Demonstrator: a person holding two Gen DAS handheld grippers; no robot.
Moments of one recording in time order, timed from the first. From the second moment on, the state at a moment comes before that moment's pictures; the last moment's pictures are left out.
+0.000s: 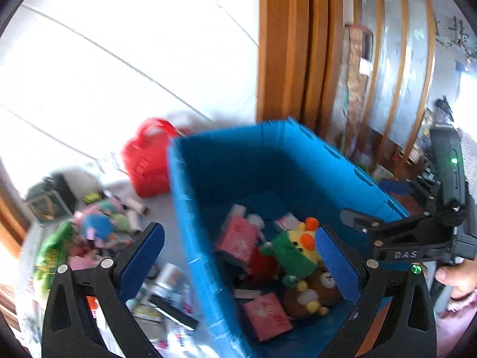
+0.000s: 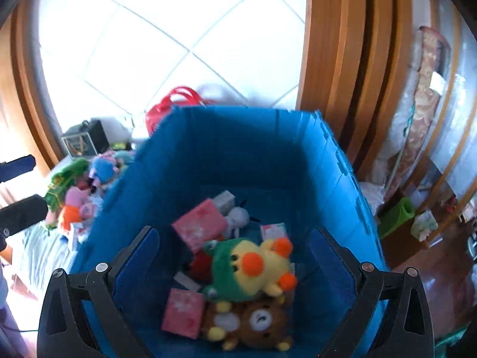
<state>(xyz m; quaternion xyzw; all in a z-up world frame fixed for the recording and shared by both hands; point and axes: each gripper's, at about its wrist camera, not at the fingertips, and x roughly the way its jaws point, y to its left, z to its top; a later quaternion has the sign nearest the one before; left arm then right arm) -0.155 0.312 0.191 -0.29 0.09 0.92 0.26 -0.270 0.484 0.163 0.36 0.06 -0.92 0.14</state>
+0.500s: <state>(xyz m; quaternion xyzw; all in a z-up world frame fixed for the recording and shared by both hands) -0.050 0.223 0.162 -0.23 0.06 0.94 0.24 -0.107 0.427 0.148 0.30 0.02 -0.95 0.08</state>
